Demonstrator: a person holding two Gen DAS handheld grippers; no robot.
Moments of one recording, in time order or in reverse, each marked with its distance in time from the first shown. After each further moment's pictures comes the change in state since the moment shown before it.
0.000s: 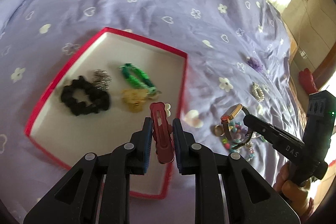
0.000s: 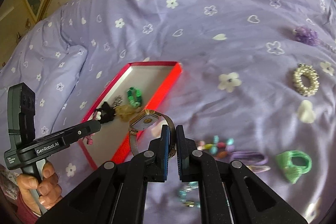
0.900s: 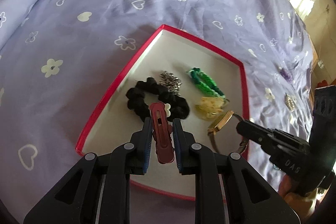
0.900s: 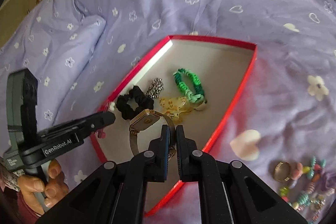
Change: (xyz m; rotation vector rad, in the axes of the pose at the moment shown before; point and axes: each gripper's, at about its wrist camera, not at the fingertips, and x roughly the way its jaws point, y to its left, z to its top) left arm 0.010 0.092 0.012 -0.060 0.017 0.122; right arm 0.098 0.092 0.004 -0.105 0.140 0.071
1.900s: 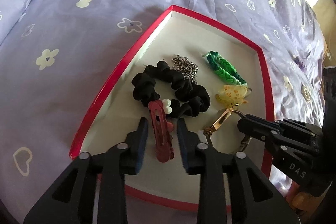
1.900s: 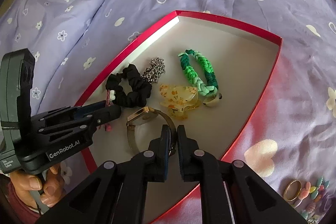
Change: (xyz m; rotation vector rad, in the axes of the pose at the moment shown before) left arm 0.031 0.004 -0.007 0.026 0.067 0.066; right arm 0.035 0.011 0.008 -0.088 0.134 -0.042
